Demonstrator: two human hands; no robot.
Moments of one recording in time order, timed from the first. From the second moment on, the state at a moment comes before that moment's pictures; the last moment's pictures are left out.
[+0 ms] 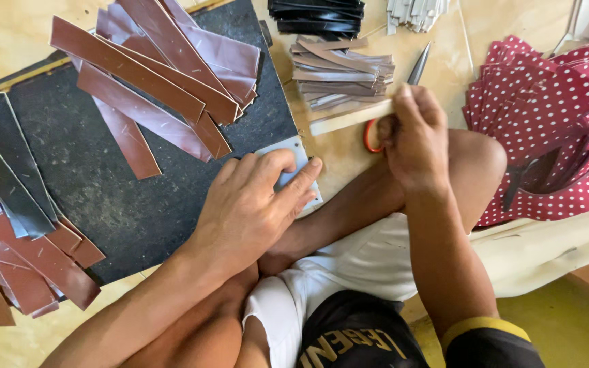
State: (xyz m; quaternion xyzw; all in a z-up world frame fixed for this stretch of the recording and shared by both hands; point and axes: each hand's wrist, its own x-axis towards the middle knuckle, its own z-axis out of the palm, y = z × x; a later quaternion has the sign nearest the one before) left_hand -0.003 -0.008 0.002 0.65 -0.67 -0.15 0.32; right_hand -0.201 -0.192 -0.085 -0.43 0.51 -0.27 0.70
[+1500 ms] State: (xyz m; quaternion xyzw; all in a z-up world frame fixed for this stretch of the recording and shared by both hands) left_hand 0.011 0.009 0.007 0.65 -0.72 -0.06 0.25; right_hand -0.167 -0.157 0.015 -0.99 0.01 -0.11 0.08
